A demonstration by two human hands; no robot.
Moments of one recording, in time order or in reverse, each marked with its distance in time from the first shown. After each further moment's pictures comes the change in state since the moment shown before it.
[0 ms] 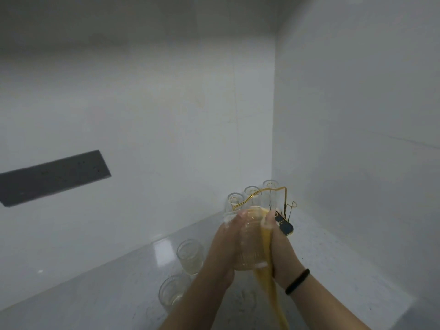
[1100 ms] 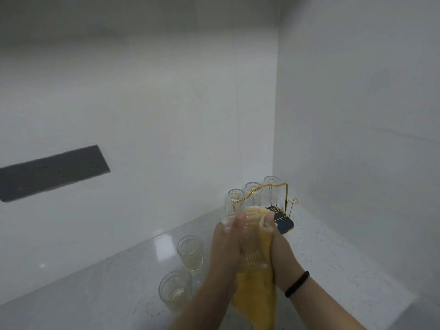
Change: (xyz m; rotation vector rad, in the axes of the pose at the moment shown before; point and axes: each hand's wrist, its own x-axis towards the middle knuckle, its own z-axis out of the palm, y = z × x) left_hand -0.008 -0.010 0.008 -0.005 0.156 0.157; right_hand 0.017 0.018 -0.009 -0.089 -0.020 -0.022
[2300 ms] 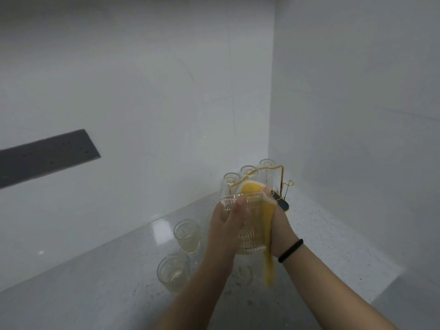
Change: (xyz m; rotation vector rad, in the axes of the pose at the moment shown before) left_hand 0.002 -0.007 -0.001 0.087 -0.028 0.078; right_hand -0.009 -0.025 0.006 0.148 0.026 -0.010
